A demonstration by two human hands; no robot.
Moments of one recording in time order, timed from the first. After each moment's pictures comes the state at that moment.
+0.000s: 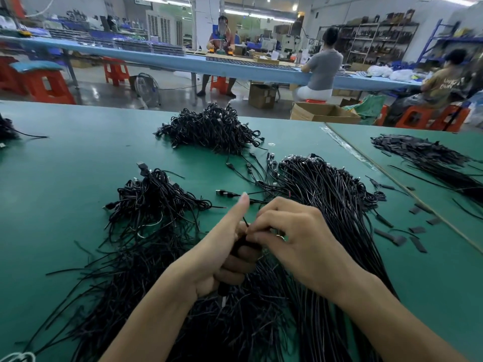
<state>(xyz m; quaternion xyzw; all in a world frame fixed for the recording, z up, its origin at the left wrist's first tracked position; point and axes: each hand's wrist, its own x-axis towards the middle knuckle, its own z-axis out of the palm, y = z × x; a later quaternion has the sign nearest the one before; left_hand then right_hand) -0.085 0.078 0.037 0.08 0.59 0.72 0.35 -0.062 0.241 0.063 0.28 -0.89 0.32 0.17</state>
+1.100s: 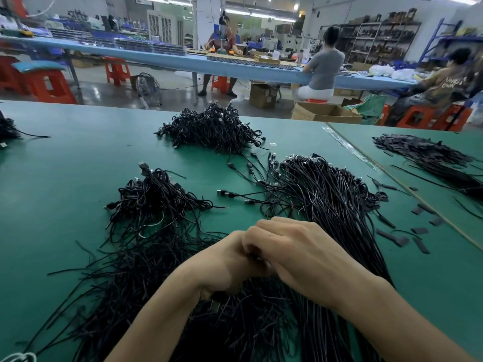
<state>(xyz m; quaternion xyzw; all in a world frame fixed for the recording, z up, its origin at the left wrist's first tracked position) -0.081 0.081 0.036 0.20 0.79 0.53 0.23 -0.050 0.239 0.072 0.36 -0.92 0.08 0.11</state>
